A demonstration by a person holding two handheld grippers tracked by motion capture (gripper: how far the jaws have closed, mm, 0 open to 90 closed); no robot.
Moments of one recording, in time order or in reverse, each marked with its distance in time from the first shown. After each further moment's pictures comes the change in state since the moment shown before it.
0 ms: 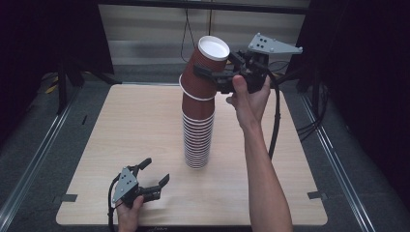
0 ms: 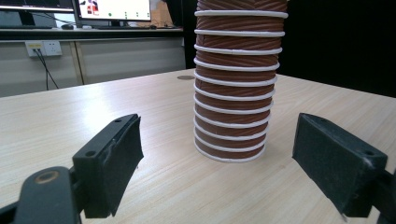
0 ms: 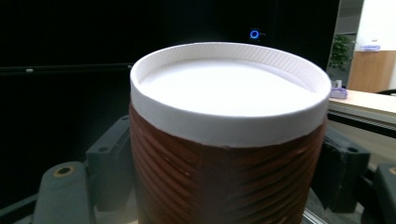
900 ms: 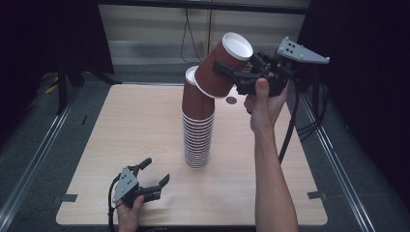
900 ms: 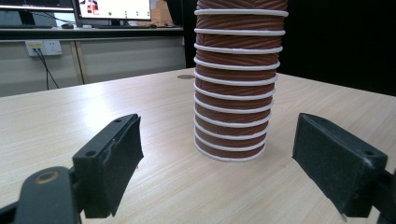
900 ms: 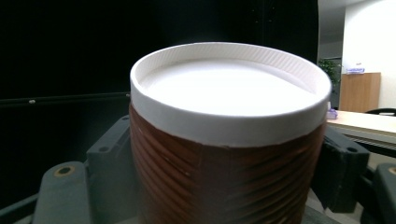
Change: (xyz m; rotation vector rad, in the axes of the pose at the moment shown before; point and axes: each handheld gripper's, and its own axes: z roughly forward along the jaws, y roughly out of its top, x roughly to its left) left arm 0.000 0.000 0.001 0.004 0.002 -0.001; right arm -0.004 0.001 -0.037 -0.126 -0.025 0.025
